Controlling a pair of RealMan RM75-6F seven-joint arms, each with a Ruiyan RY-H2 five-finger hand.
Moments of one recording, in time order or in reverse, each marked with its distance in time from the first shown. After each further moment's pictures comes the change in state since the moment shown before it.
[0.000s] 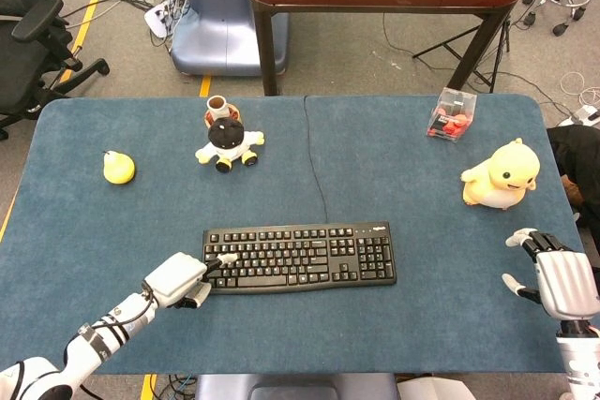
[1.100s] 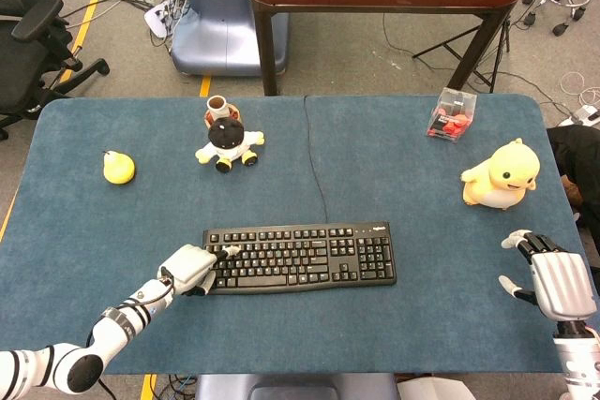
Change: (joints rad) left arm -0.188 -0.082 0.043 0.023 -0.445 -0.010 0.307; right arm 0.003 -0.001 -0.008 -0.005 -0.010 -0.010 -0.011
